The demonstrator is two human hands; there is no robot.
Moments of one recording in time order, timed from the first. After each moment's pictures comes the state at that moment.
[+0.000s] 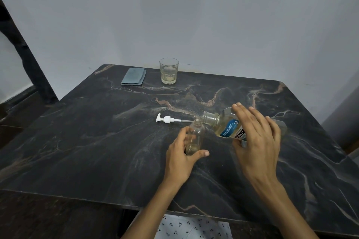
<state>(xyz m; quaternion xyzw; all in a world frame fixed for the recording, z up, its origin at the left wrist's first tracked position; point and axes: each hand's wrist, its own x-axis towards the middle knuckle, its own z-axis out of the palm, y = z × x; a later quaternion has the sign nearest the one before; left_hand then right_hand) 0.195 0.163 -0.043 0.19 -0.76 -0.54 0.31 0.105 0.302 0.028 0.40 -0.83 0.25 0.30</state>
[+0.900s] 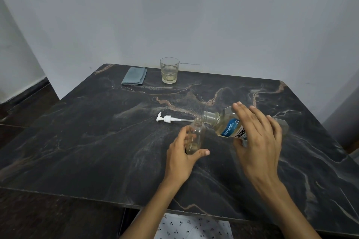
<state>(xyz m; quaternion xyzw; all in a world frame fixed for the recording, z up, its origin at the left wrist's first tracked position) 0.196 0.164 -0.041 0.20 -0.76 -0.54 0.30 0.107 0.303 0.030 0.40 -0.84 0.24 0.30</state>
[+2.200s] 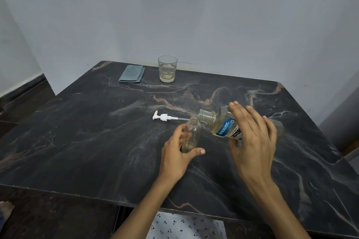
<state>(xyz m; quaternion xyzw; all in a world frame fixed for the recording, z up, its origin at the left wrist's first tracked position) 0.194 0.163 -0.043 0.19 -0.76 -0.54 0.30 0.110 0.303 0.029 0.38 -0.84 0.24 0.29</state>
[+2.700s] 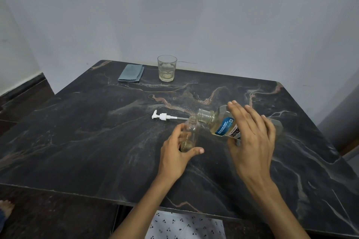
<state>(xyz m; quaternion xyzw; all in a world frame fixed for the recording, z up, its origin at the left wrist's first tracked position) 0.195 0.165 -0.040 0.19 -0.76 -0.55 0.31 0.112 0.303 0.032 0.38 -0.84 0.24 0.29</state>
